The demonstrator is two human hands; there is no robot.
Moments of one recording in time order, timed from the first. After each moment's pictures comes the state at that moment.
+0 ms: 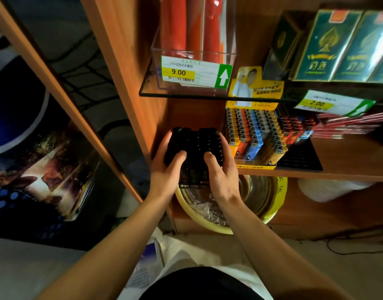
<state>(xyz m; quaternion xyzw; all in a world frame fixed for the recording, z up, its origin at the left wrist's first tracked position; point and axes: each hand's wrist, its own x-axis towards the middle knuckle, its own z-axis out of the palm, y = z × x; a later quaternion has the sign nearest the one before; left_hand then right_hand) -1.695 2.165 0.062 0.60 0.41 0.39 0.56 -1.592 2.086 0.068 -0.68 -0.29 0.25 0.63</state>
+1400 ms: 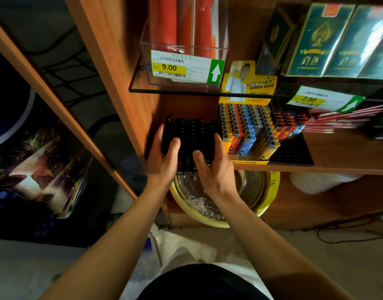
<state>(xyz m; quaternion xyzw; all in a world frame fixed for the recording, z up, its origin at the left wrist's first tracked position) -1.674 2.183 0.054 0.63 0.47 0.37 0.50 -1.586 2.087 0.066 -0.78 -0.37 0.15 0.48</state>
